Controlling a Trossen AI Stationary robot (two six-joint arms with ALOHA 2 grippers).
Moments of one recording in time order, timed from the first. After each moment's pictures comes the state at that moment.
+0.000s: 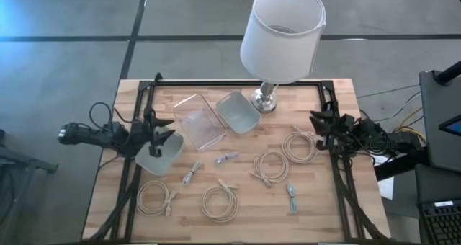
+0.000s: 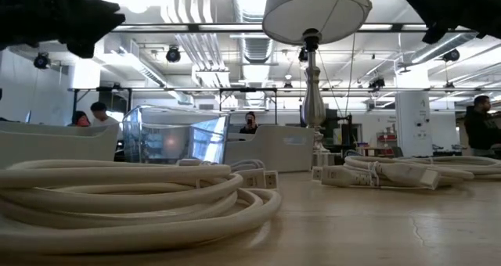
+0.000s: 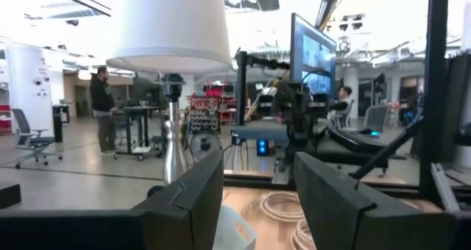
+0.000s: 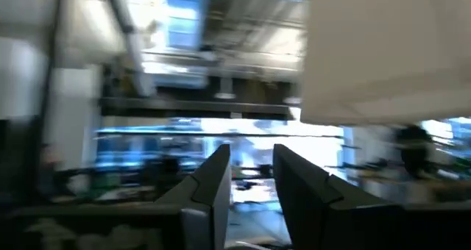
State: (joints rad) left arm -0.18 0.09 0.07 0.27 -0.39 0.12; right arm 0.01 0.05 0.02 0.58 0.18 -0.08
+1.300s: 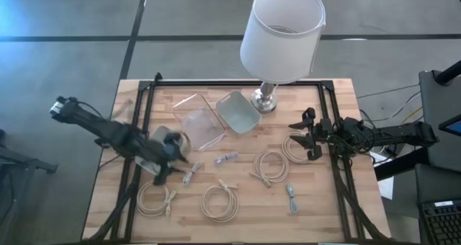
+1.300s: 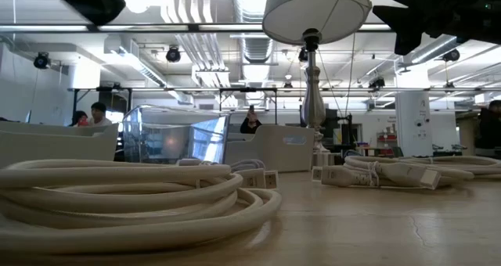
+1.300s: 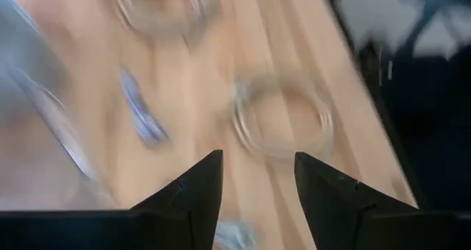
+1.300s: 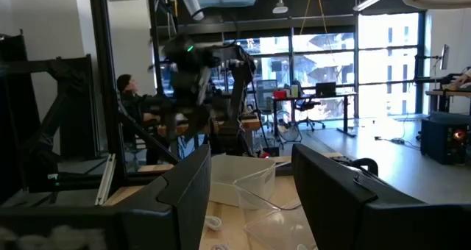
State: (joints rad) left arm -0.47 0.93 0.84 -0.64 -0.11 -0.31; right arm 0.01 0.44 0.10 0.58 0.02 0.10
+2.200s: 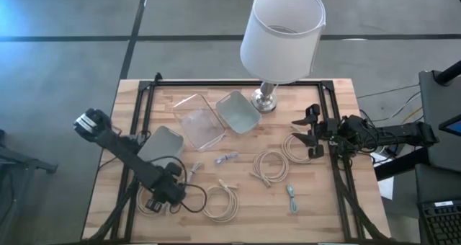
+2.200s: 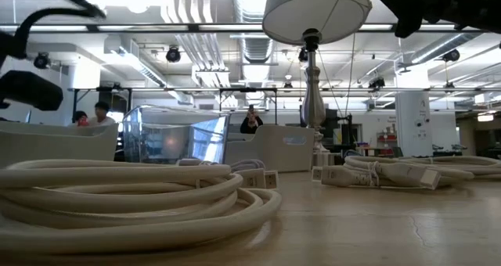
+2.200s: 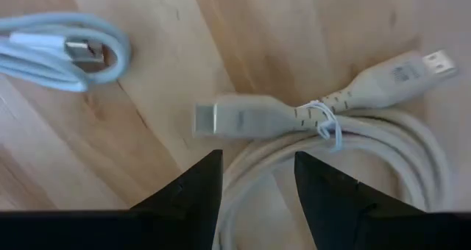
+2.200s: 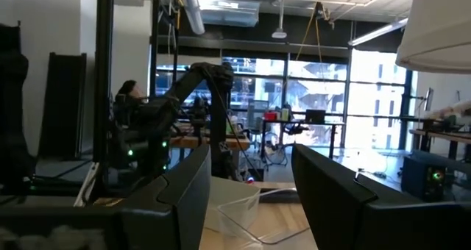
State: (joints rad) left arm -0.69 1.52 0.85 -0.84 0.12 -0.28; right arm 0.01 0.43 0.15 0.58 0.02 -0.03
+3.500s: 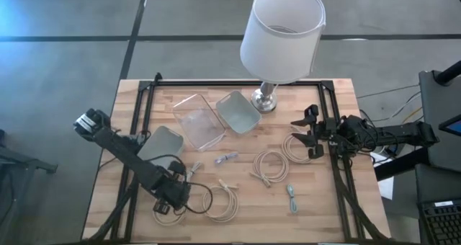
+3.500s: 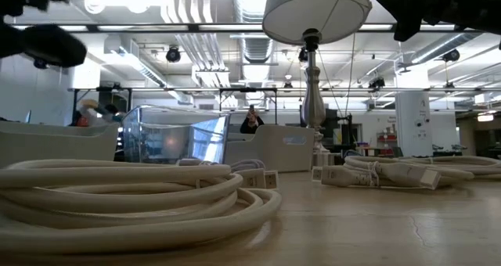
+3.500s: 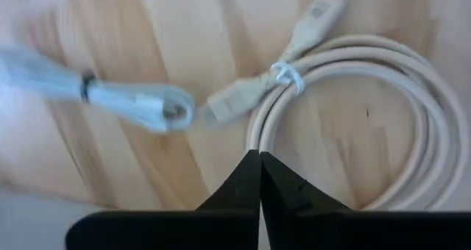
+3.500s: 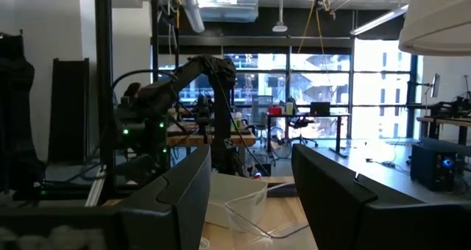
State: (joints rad) left arm -0.67 1.50 1.01 -0.92 -0.01 -0.45; right arm 0.01 0.44 0.15 0.58 0.02 0.03
